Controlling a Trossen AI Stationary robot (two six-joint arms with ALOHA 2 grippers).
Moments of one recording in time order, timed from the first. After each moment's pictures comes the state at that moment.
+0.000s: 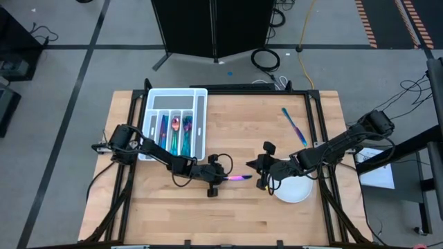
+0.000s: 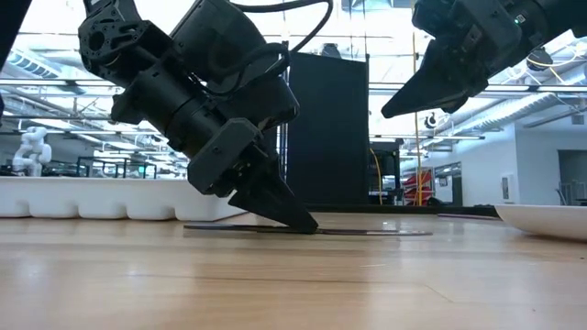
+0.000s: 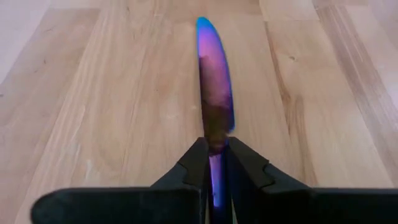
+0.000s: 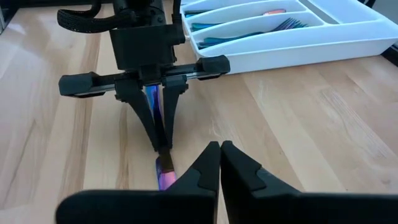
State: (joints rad) left arm -0.25 1.99 0.86 0.41 -0.16 -0.15; right arm 0.39 1.35 0.64 0.10 0.55 0.38
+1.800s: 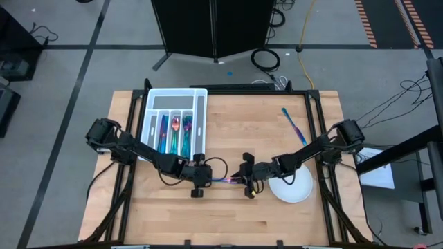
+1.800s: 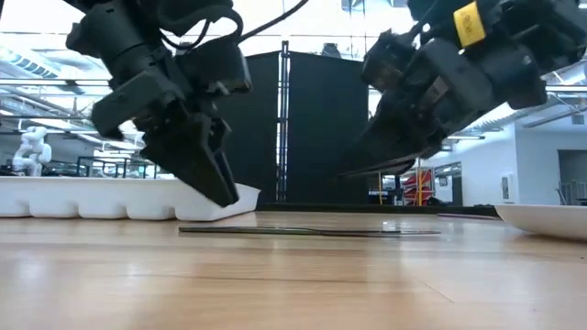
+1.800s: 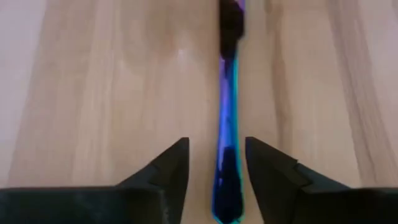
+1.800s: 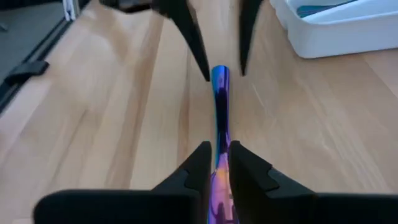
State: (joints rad) left arm -0.32 1.72 0.86 -0.11 -0.19 -0.20; right arm 0.30 1.76 0.67 0.58 0.18 0.32
